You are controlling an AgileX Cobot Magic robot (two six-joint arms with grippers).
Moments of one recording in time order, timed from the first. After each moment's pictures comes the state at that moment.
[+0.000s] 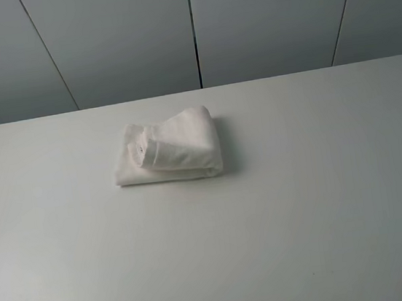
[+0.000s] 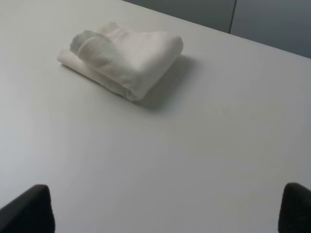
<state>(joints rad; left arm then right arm) -0.24 0.00 -0.51 -0.01 1.09 -0.02 0.51 0.00 -0.51 0.06 1.10 -0.06</state>
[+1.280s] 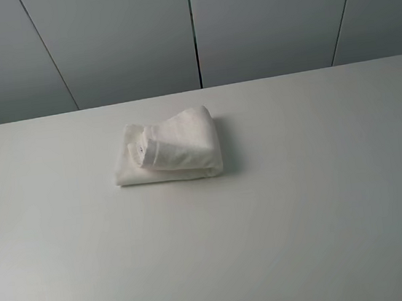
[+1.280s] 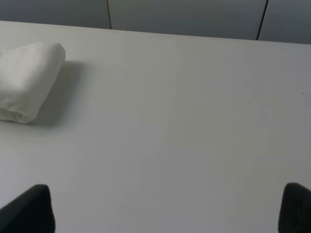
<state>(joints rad) 0.01 0.00 -0.51 0.01 1.09 -0.02 0.12 0.00 -0.51 0.05 1.10 -0.04</state>
